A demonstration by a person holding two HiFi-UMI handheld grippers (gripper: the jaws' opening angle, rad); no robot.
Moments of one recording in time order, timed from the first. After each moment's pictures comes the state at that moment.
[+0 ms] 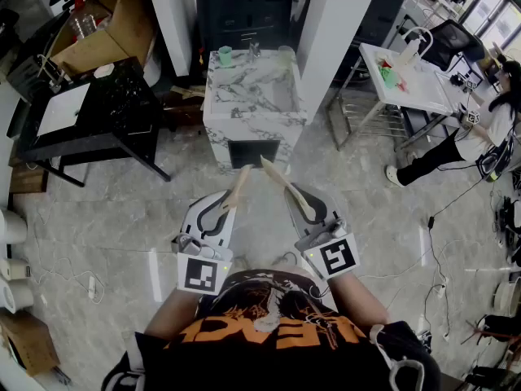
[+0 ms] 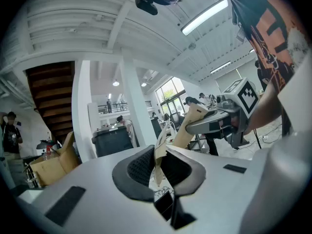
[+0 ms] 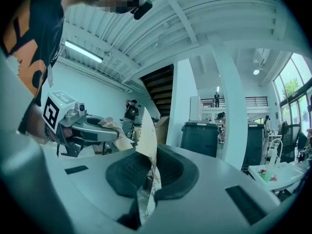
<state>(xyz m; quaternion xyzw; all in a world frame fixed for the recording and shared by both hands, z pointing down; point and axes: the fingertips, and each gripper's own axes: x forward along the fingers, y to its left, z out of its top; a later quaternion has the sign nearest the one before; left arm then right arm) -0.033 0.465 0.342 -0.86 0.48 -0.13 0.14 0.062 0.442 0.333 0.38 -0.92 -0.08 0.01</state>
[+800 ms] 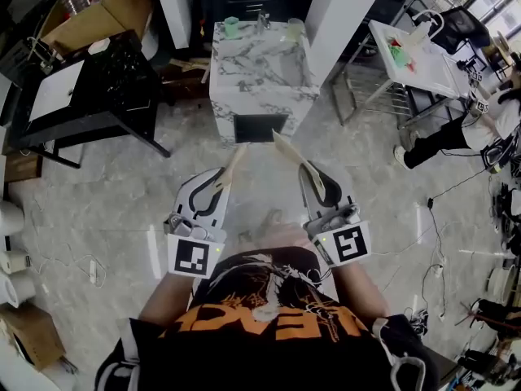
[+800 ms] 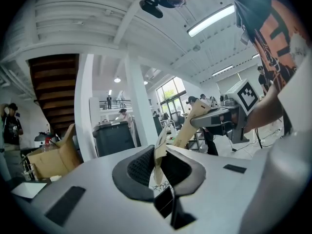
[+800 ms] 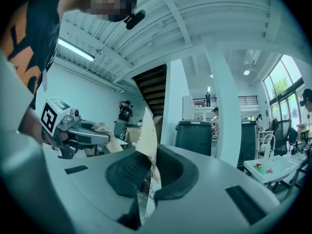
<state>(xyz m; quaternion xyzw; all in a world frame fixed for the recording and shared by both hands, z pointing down) -0.098 0.446 0.362 -0.87 0.47 -0.13 0.11 0.035 0.425 0.350 0.42 -0.90 -0.06 0.03</state>
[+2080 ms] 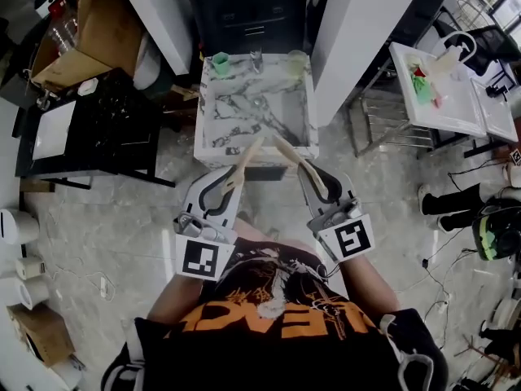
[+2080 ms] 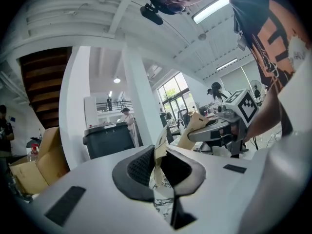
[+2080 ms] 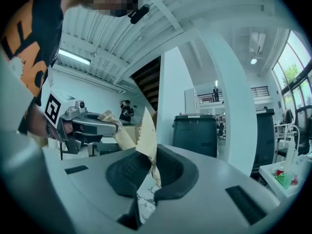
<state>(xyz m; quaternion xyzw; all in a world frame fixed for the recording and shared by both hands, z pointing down) 0.003 0.167 0.362 -0.86 0.48 -0.15 0.12 0.107 0.137 0.370 0.37 -0.93 -0.04 0.00</state>
